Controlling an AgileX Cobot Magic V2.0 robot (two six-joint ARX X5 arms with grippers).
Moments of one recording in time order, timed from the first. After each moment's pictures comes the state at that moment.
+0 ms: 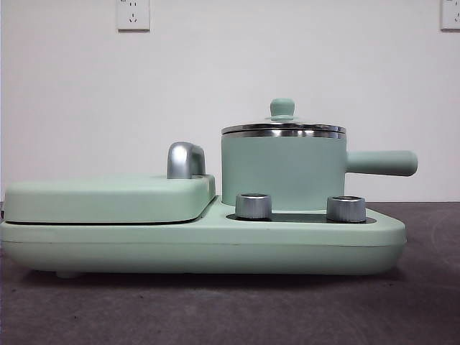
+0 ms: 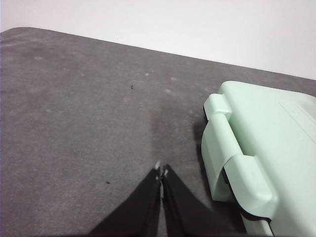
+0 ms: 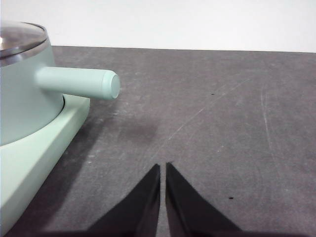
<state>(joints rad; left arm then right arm) 0.01 0.01 0.03 -0.18 0.07 -0.18 0.01 0.00 0.02 -0.16 -0.09 0.03</state>
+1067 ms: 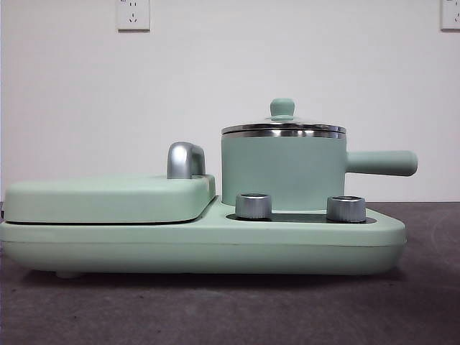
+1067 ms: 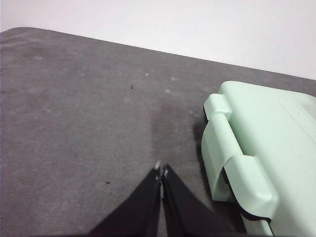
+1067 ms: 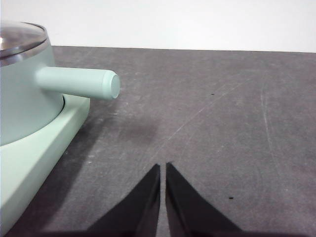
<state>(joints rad) 0.01 0.01 0.03 -0.18 0.07 -0.18 0.01 0.00 0.02 -0.16 -0.09 0.03</state>
